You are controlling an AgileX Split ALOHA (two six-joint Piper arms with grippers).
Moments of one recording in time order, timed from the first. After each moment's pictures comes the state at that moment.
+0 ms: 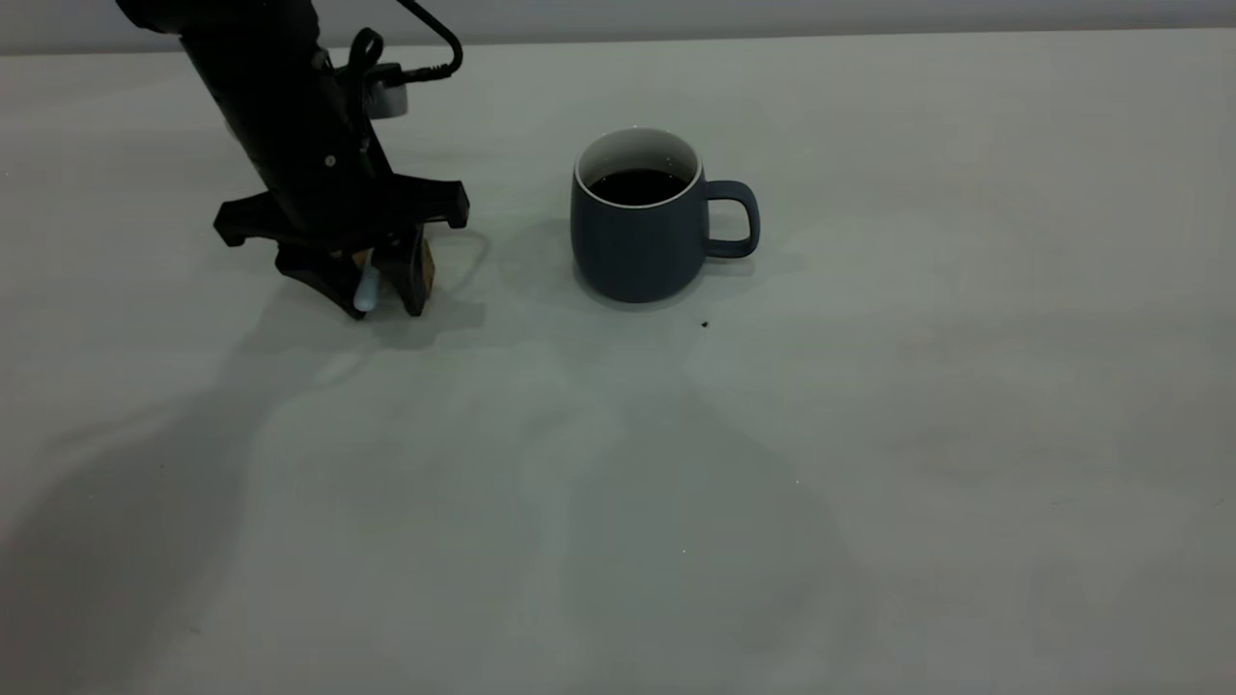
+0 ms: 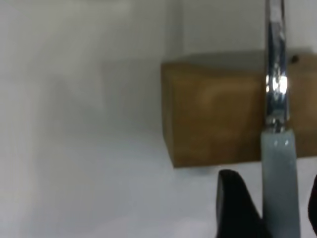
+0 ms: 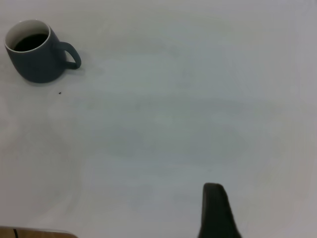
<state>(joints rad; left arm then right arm) -0.26 2.41 -1.42 -0.15 0.44 -0.14 0.05 0.02 -0.47 0.02 1.13 -0.04</state>
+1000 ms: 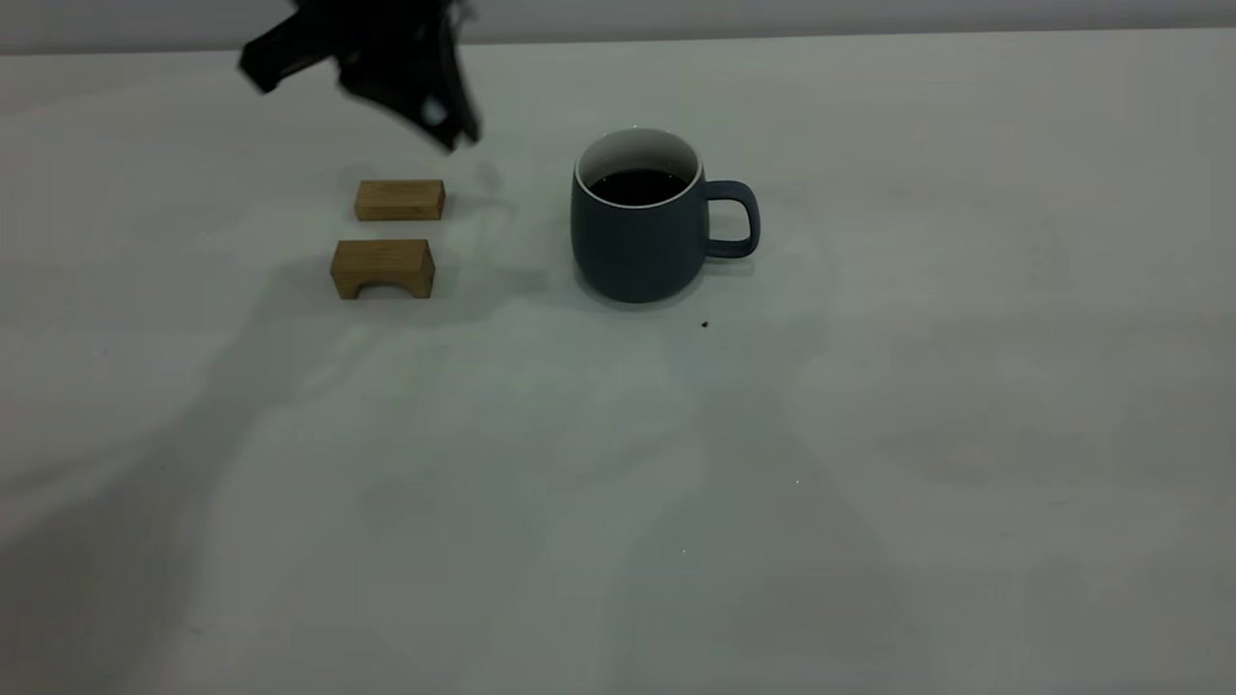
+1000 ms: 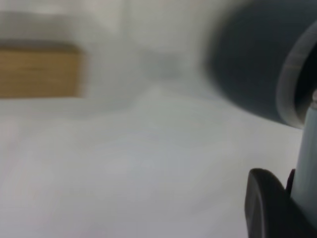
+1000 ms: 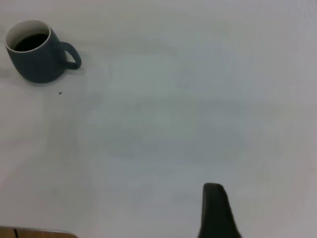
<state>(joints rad) -0.29 2.17 -1.50 -0.51 0.68 -0.09 0.05 0.02 -0.47 0.02 1.13 -0.04</state>
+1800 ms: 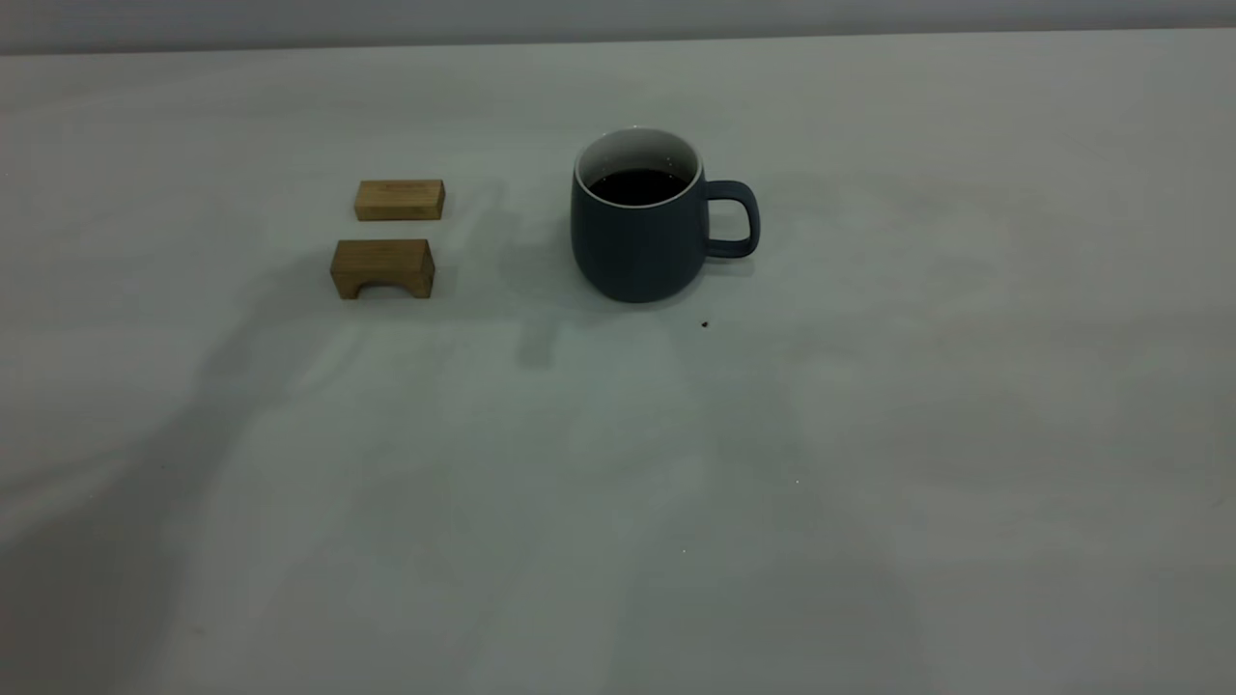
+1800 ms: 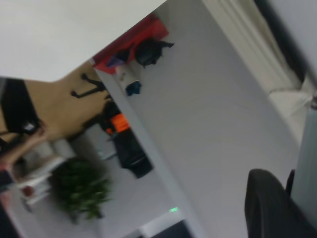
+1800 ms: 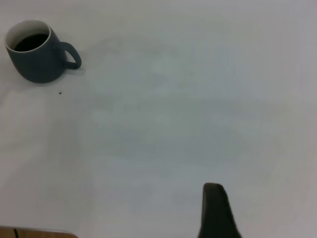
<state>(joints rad) -0.28 2.16 -1.51 -1.39 0.93 -0.50 0.05 0.02 -0.47 0.02 1.13 -0.04</state>
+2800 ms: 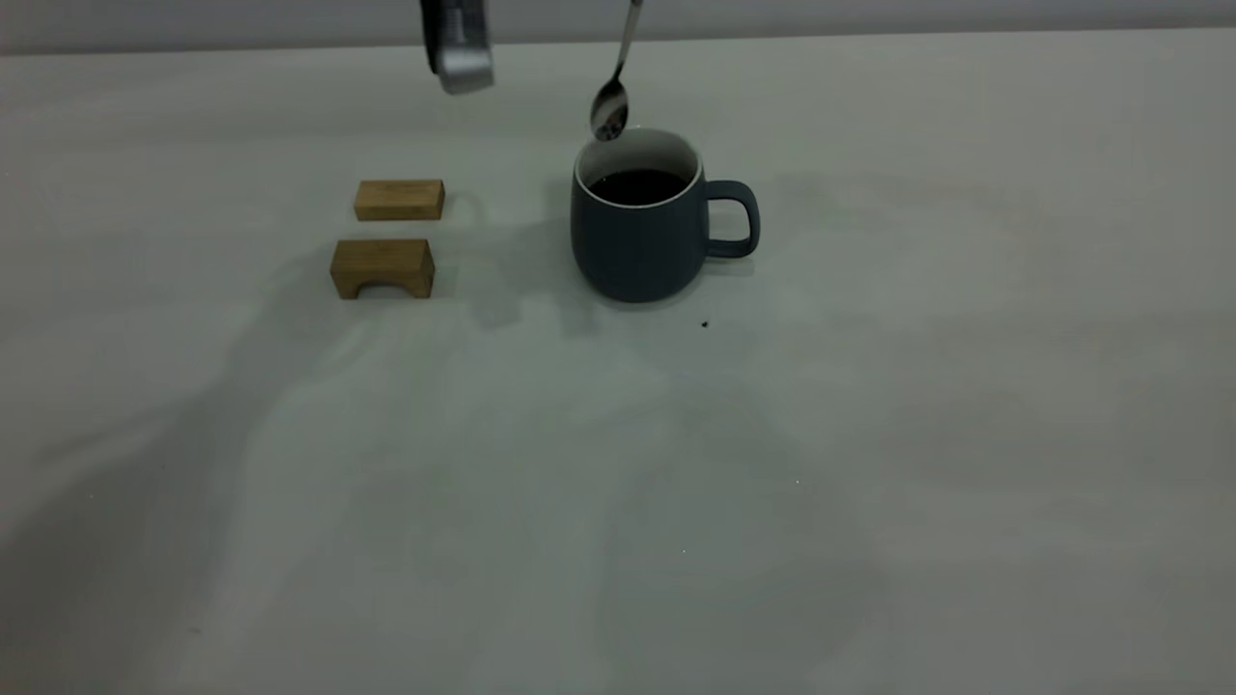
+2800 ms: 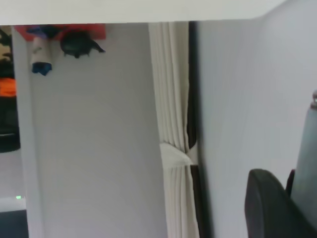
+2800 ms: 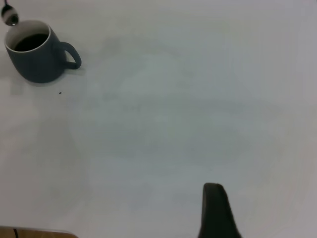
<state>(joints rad) -0.28 2.34 -1.56 -1.60 0.82 -0.85 0.05 0.02 -0.47 0.02 1.13 -0.04</state>
